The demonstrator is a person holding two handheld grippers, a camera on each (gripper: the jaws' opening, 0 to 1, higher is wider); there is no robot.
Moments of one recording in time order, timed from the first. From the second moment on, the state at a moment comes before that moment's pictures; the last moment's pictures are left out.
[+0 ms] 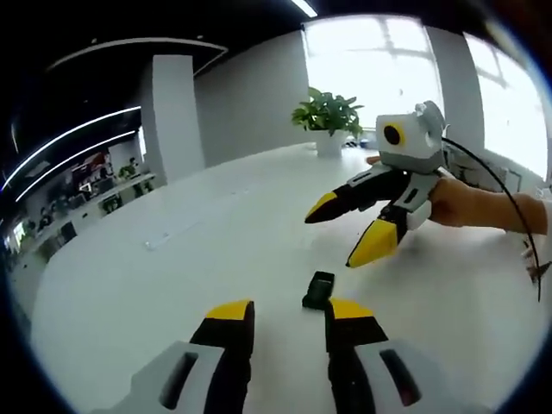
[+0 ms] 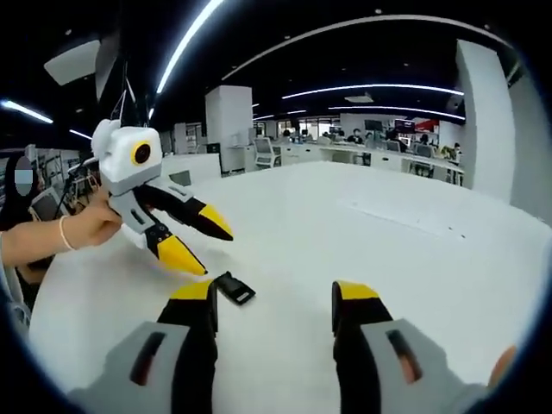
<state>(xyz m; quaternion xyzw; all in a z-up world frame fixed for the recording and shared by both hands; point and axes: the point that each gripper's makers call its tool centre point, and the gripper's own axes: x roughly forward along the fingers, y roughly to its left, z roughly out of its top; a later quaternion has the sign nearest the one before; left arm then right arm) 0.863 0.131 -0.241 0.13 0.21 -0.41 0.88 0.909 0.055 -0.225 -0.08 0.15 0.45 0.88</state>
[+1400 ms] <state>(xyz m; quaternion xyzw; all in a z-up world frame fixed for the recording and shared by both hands) 0.645 0.133 -0.077 -0.08 -0.04 -0.53 0.85 0.704 -0.031 -0.142 -0.06 0.03 0.43 0.90</state>
